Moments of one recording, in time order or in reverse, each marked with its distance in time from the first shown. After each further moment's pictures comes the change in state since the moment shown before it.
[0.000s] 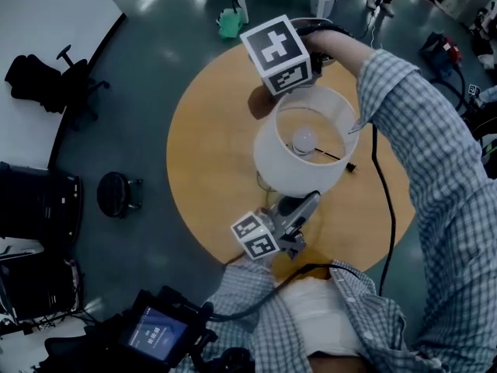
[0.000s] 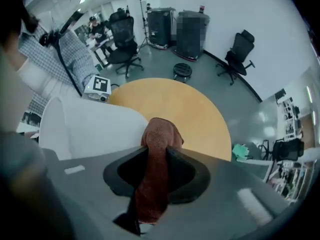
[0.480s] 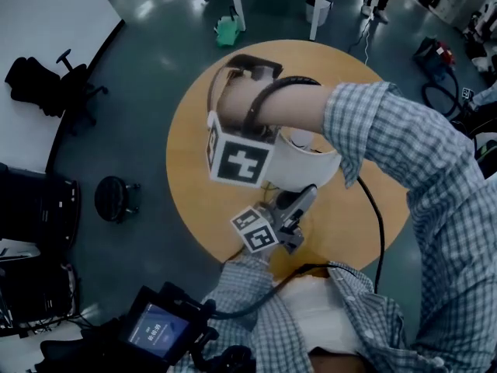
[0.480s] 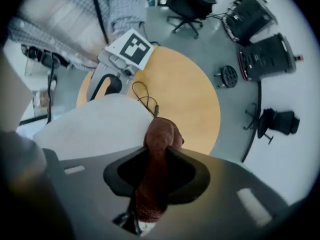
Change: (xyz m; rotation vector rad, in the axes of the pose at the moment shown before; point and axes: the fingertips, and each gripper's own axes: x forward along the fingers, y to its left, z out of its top) left arm 0.003 0.002 -0.001 -0.001 0.012 0.010; right arm 0.006 0.068 0.086 -0.798 0.430 -0.132
